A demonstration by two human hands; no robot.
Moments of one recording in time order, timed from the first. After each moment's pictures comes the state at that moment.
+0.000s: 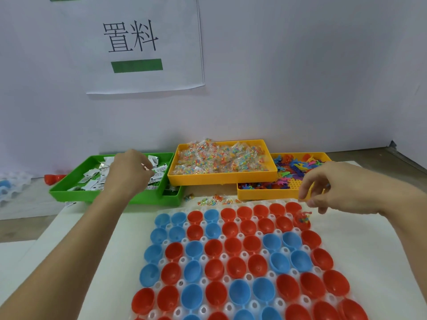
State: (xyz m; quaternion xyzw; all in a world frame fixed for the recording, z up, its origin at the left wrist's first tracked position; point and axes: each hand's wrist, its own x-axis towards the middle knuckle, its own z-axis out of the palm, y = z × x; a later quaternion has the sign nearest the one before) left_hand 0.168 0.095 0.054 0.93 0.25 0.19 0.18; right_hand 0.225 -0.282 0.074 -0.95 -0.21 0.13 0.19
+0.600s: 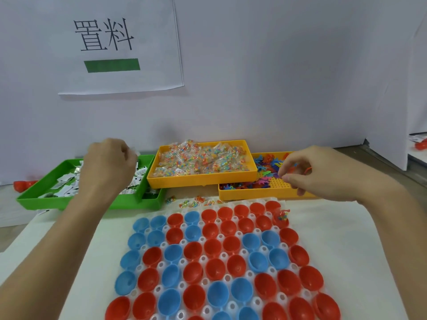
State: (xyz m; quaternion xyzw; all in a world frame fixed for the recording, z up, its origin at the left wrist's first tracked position) left_hand 0.163 0.066 0.075 0.91 0.21 0.32 0.15; right_hand 0.225 -0.286 0.086 -0.94 -0.23 0.04 0.23
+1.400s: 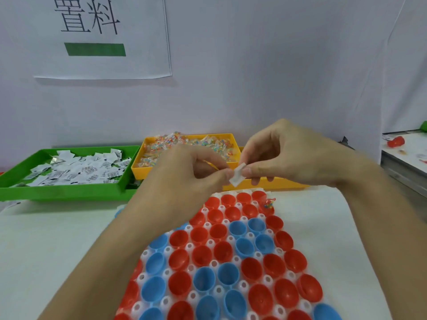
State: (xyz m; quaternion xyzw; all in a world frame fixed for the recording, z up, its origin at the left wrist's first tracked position) left_hand 0.109 -0.068 0.085 0.89 -0.07 0.13 0.44; right_hand 0.192 -0.261 0.111 -0.84 -0.37 0.10 0.40
